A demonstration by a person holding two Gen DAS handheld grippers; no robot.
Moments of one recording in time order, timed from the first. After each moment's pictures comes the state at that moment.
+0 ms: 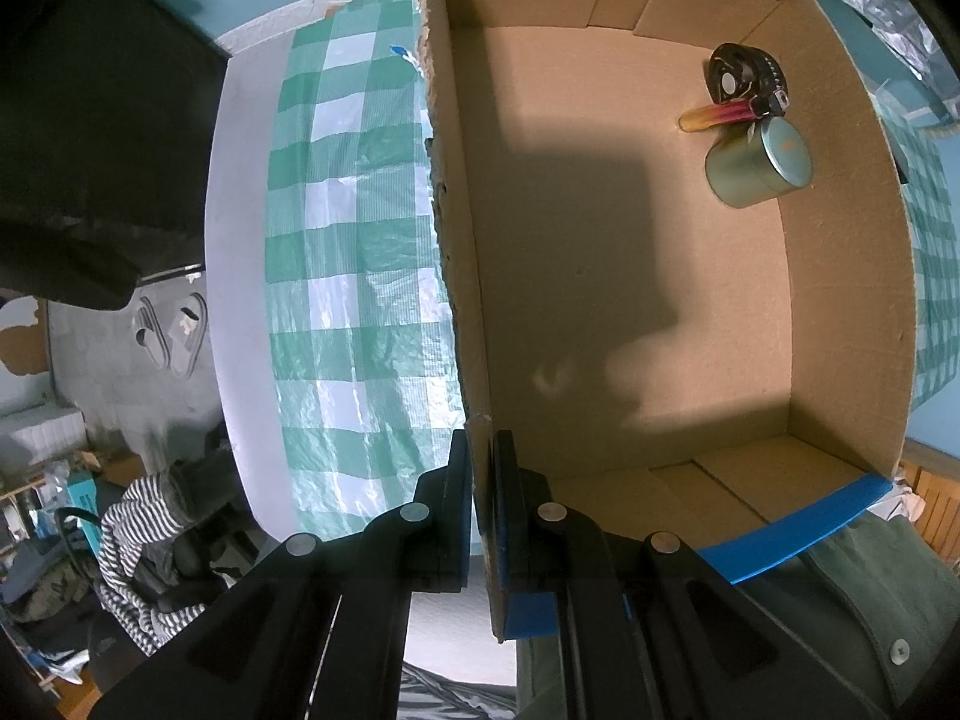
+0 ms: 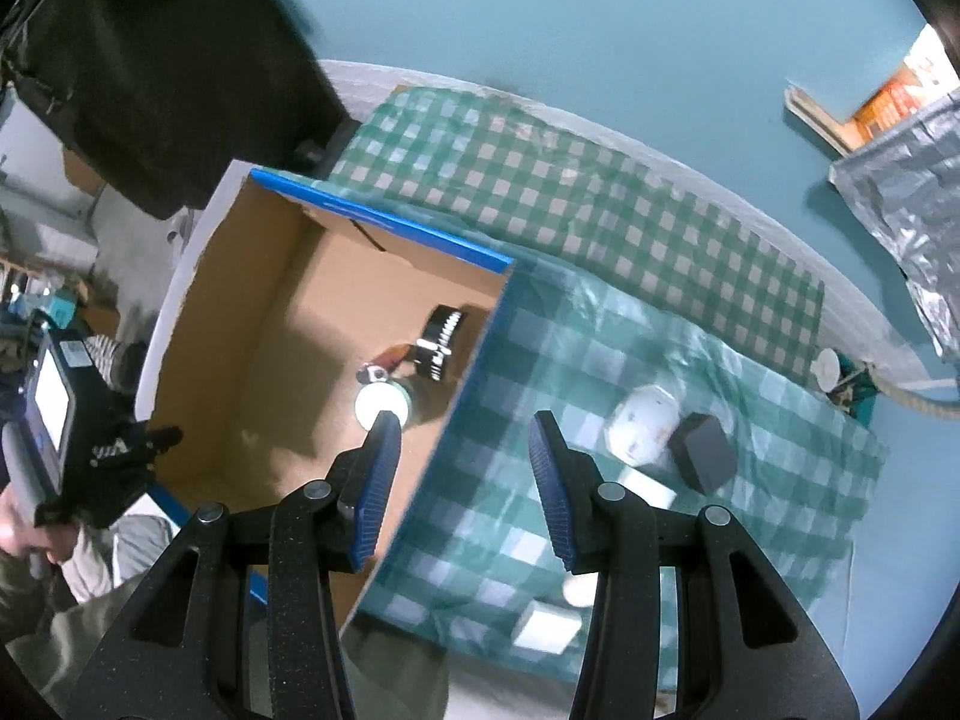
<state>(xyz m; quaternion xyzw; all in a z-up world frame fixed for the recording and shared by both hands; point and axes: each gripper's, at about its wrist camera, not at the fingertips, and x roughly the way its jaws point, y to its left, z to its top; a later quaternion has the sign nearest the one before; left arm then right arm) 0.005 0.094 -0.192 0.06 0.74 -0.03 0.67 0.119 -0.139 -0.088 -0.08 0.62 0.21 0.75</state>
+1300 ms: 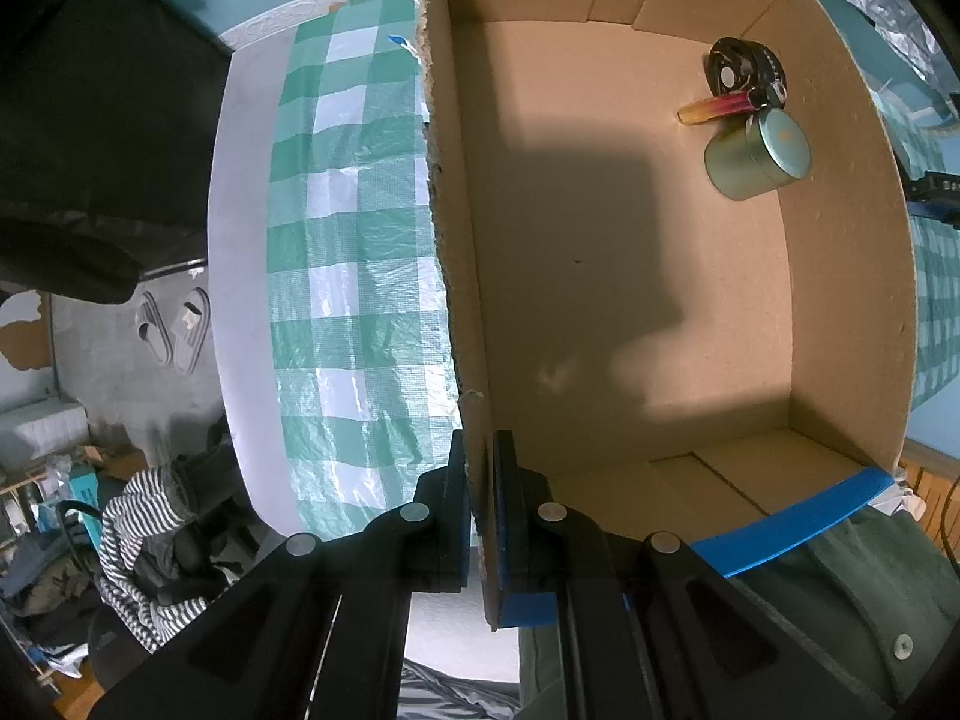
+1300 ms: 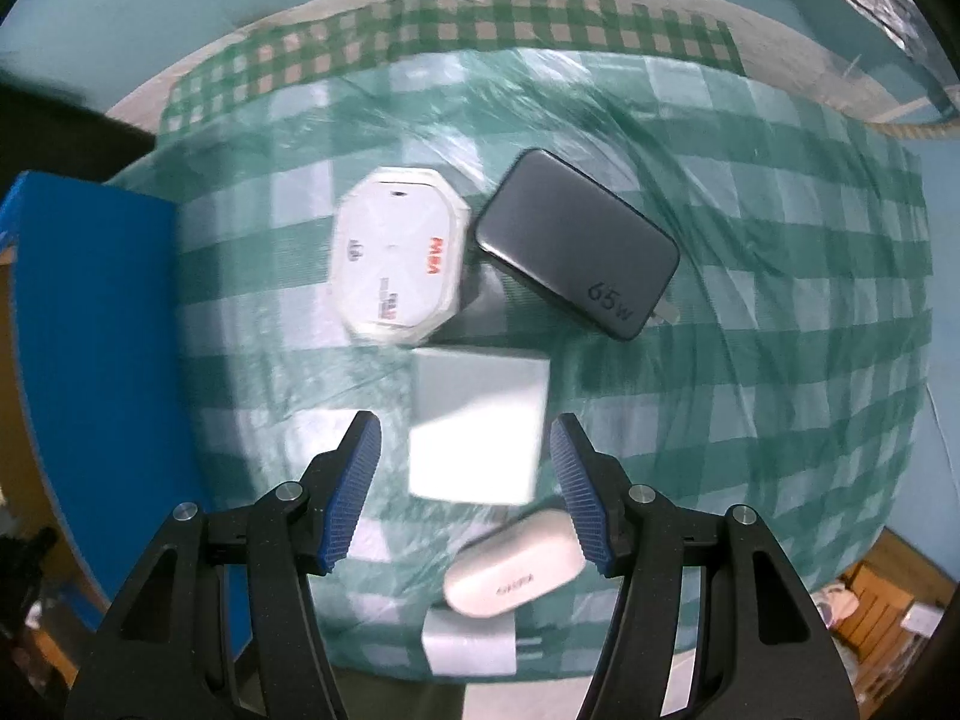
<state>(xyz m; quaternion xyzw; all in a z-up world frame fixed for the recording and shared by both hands) 0.001 0.093 -0.193 0.06 0.74 -0.02 0.67 0.122 -0.285 -0.257 0.07 0.71 0.03 0.70</state>
